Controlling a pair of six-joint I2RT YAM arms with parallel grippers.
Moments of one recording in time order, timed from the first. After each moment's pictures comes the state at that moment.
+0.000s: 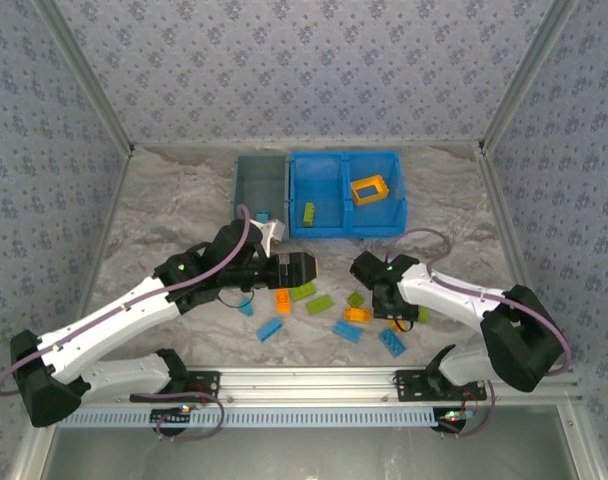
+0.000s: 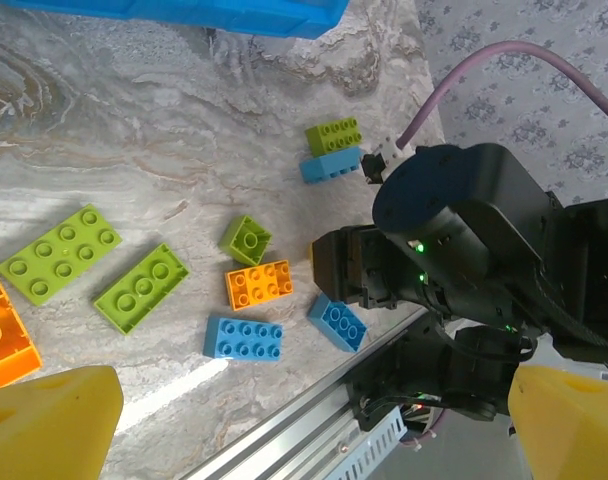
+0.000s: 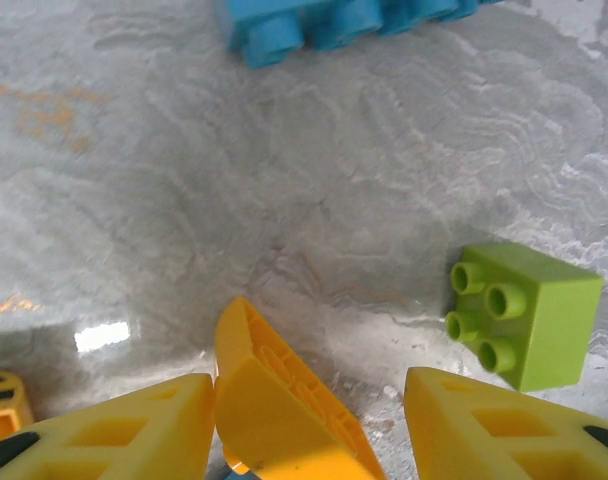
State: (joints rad) left arm -0.94 1.08 1.01 -0.55 0.18 -0.90; right arm 0.71 1.36 0.74 -0.99 0.27 0.85
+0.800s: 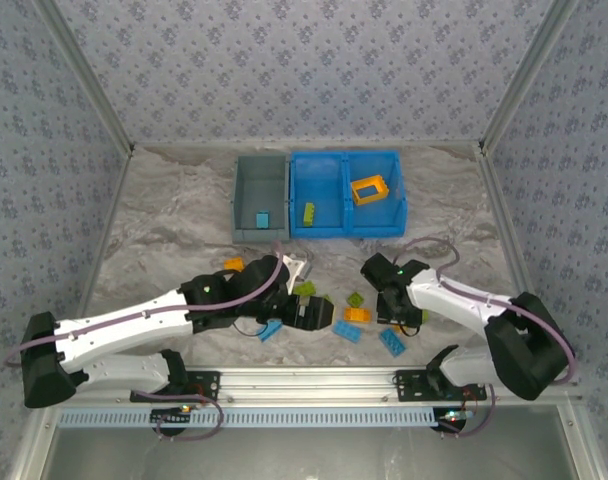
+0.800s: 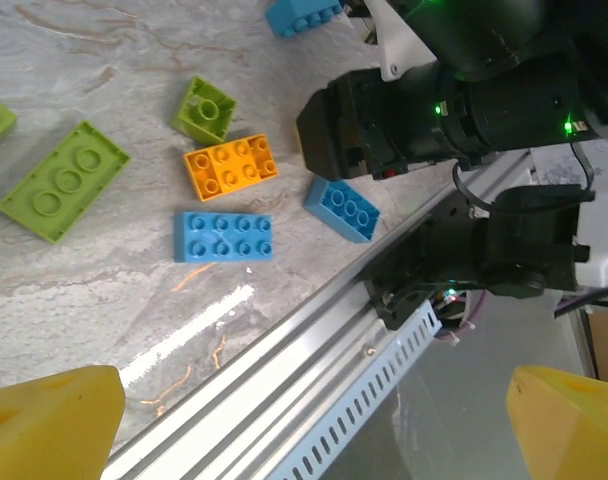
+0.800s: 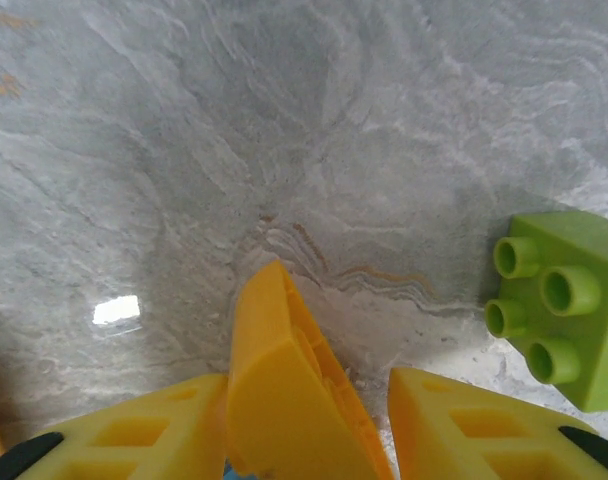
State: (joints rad) left arm -1.17 1.11 0.90 -0.49 0.15 -0.88; right arm 0.65 1.32 0.65 -0.91 0.15 0.81
